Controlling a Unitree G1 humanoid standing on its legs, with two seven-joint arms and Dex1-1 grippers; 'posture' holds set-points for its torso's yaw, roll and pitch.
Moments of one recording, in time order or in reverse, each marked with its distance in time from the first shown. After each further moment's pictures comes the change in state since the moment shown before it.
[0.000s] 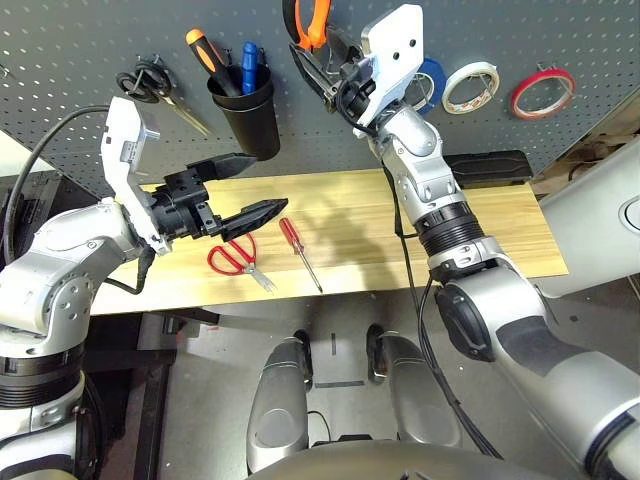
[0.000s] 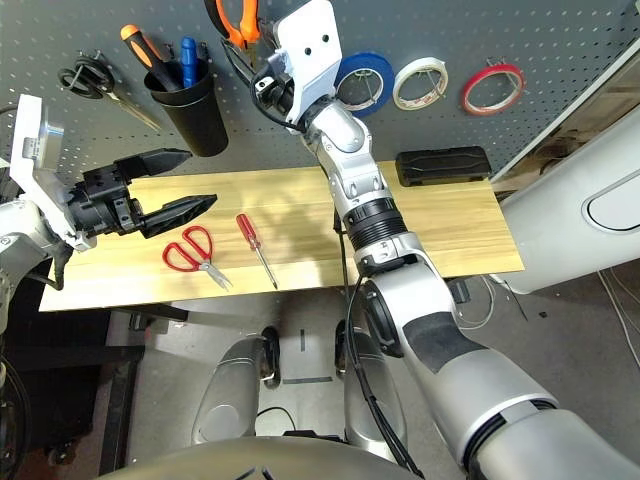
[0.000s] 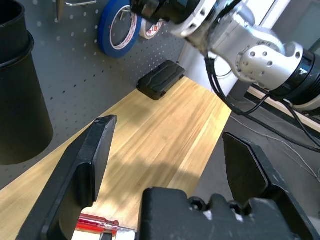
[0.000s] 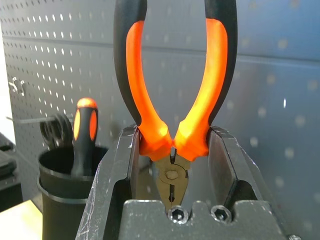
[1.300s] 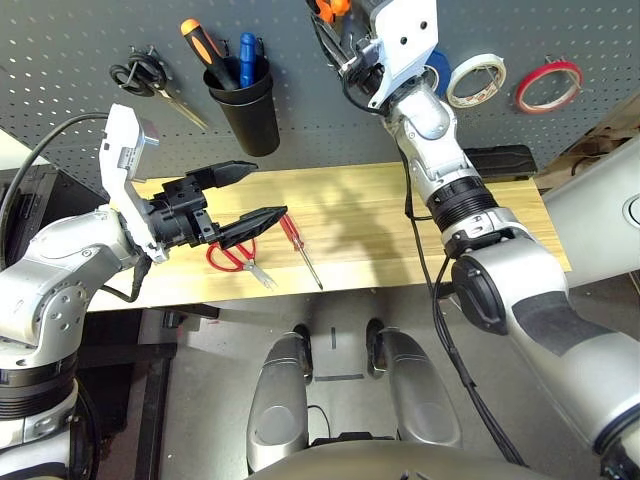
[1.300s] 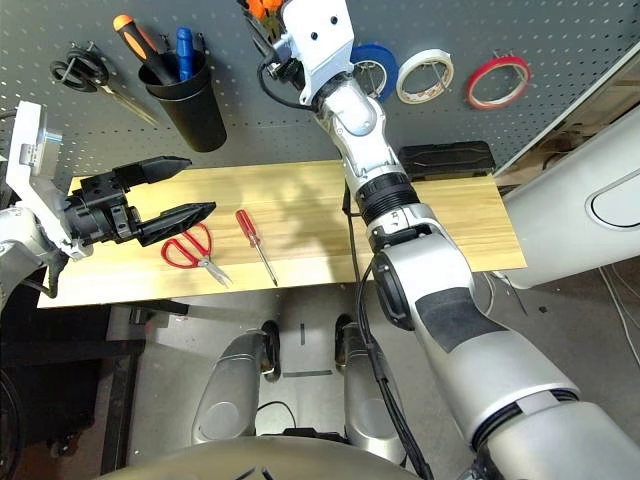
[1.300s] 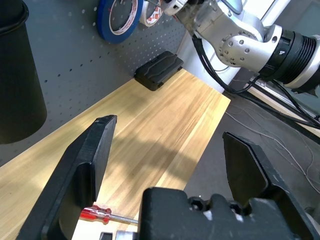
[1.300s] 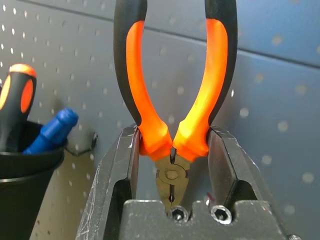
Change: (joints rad) left arm 0.041 0.014 0.030 -0.044 -0.040 0.042 0.014; right arm -0.113 -0.086 0.002 0.326 -0.126 -0.270 -0.112
